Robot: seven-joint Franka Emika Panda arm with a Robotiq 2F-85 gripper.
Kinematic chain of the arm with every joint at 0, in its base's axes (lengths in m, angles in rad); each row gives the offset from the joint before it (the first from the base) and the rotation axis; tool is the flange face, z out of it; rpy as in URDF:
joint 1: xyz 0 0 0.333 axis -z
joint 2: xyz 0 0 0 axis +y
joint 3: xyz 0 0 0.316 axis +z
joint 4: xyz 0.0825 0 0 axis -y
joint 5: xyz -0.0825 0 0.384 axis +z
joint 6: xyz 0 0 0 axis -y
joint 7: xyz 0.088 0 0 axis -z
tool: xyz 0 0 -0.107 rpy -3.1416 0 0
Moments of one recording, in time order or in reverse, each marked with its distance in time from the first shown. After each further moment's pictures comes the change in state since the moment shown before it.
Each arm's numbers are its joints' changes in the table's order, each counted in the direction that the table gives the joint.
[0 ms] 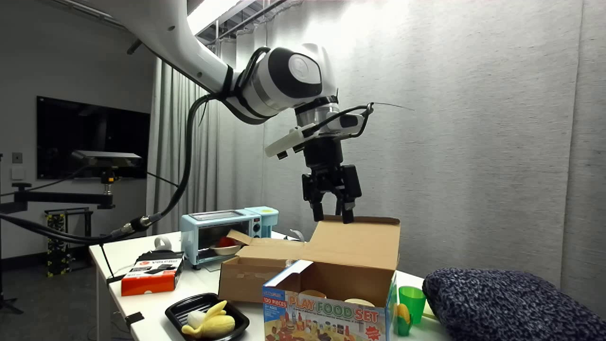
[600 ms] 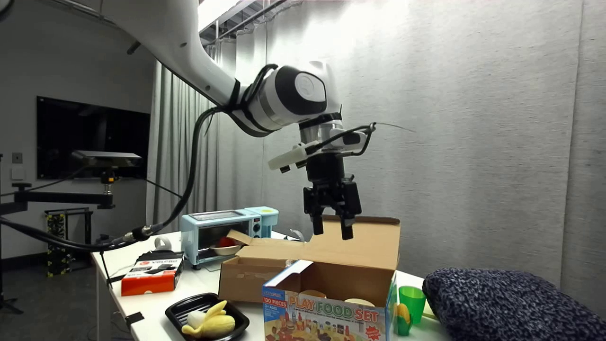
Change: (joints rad) arm -0.001 0.063 0.000 0.005 0.014 0.013 0.007
